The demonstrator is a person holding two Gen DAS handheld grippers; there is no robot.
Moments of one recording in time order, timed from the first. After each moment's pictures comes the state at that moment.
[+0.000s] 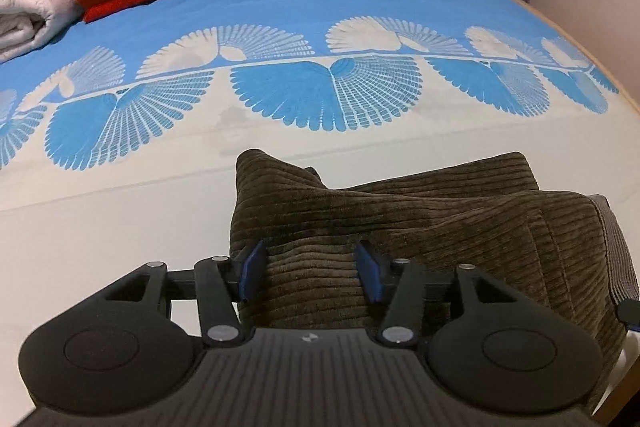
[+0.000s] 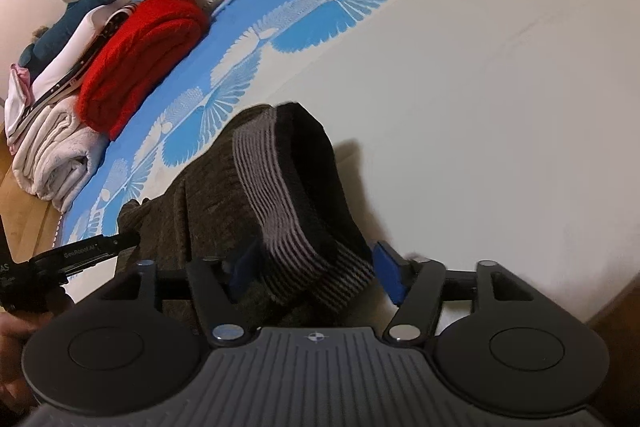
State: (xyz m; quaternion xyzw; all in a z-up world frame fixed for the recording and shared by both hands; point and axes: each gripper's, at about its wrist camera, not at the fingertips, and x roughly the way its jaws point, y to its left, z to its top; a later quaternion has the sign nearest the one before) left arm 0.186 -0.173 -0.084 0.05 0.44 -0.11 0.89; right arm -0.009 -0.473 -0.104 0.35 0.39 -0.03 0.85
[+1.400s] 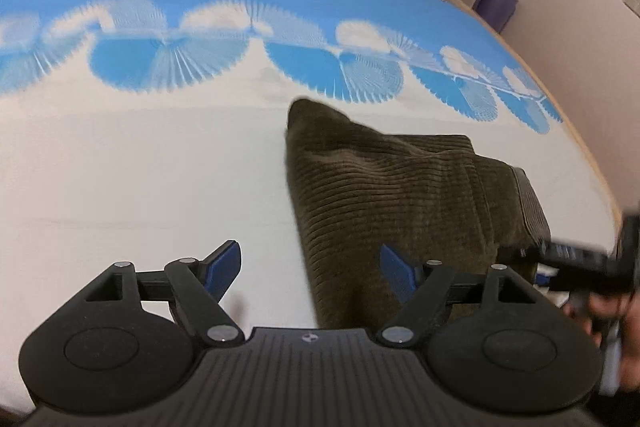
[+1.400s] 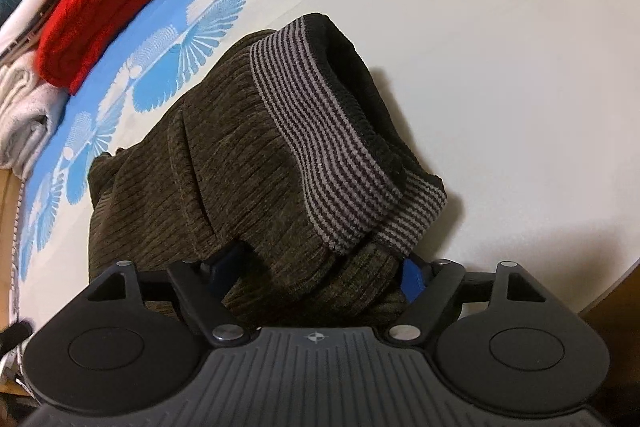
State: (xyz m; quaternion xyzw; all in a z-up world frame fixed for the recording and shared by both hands) left arm 0.095 -0.051 -0.037 -0.07 0.48 -0.16 0.86; right arm 0.026 -0.417 -0.110 0.32 0.47 -0.06 0.82
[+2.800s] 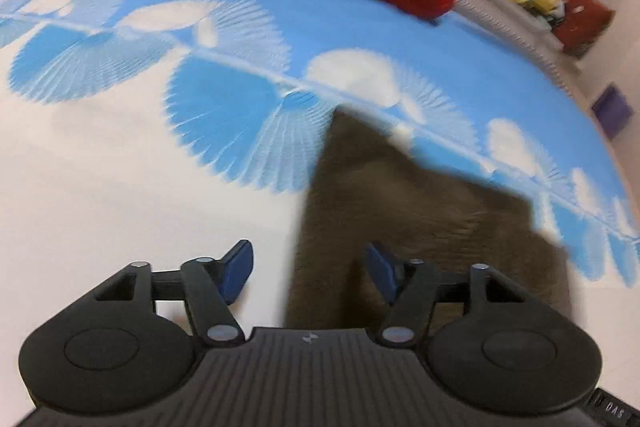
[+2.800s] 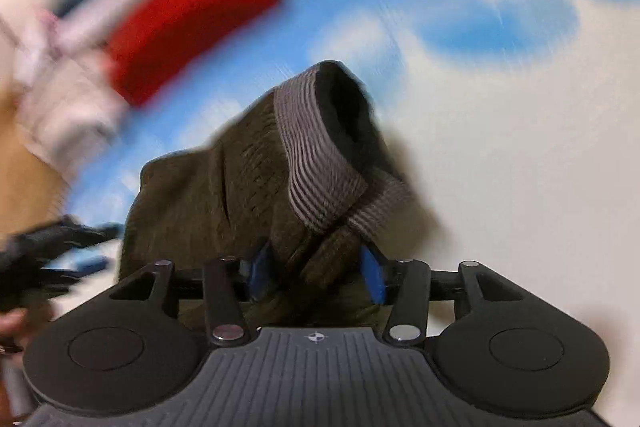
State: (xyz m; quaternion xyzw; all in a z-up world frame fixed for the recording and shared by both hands) left arm 0.245 0.003 -0.059 -0.14 0.46 0.01 0.87; right arm 0.152 -0.347 -0.094 0.28 0.41 0.00 0.87
